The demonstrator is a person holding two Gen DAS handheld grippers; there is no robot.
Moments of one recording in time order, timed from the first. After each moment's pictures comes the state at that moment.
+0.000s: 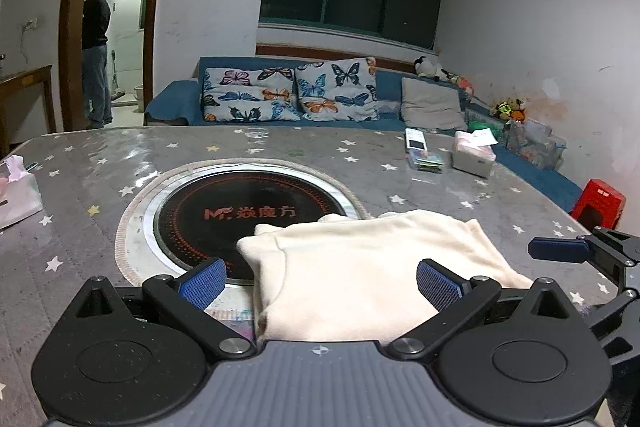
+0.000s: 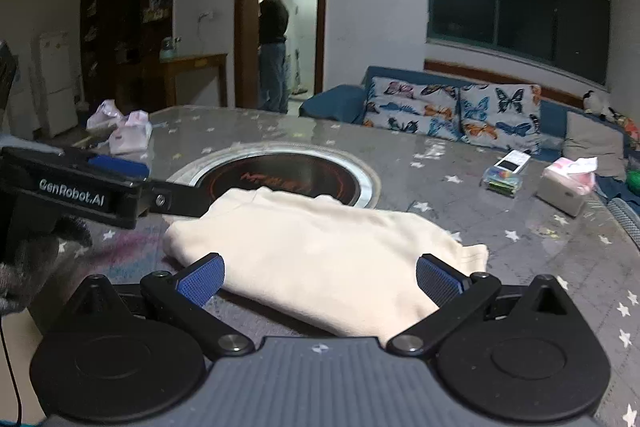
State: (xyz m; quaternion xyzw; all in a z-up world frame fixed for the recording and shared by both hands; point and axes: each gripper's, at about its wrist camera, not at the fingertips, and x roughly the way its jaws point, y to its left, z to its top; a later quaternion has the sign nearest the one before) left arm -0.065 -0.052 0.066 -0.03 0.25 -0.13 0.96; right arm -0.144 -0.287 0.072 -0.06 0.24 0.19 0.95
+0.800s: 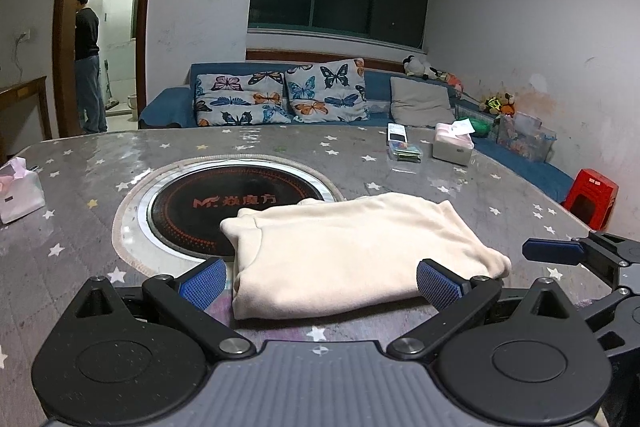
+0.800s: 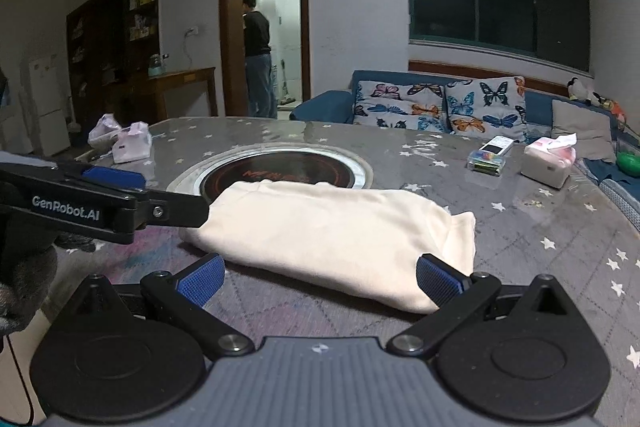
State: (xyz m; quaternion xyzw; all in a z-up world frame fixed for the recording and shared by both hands) left arm -0.102 -0.068 0.060 -0.01 0.25 -0.14 0.96; right arm -0.181 -0.297 0.063 -0.03 0.24 0.18 0.95
